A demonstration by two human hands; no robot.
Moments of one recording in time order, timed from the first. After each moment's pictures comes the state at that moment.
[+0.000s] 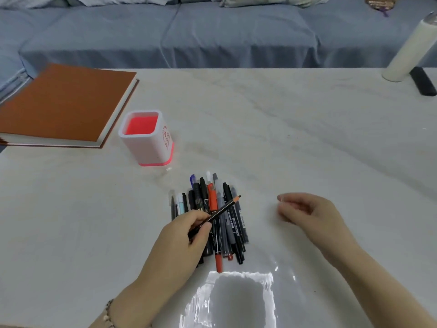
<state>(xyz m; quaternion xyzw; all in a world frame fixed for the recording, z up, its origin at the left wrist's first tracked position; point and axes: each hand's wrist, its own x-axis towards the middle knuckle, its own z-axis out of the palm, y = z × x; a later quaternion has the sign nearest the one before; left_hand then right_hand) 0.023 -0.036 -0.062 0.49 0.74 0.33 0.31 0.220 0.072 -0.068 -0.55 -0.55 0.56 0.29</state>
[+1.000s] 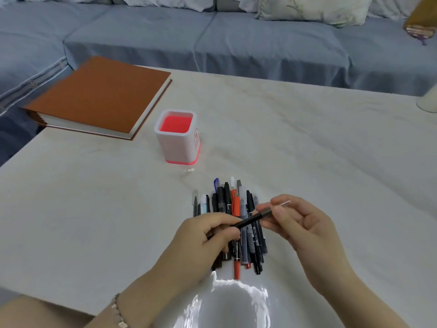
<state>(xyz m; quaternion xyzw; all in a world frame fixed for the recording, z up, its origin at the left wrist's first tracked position) 0.013 -0.042 -0.041 0.47 0.67 0.42 0.38 0.164 0.038 -0.034 -0.39 -0.47 0.70 0.38</state>
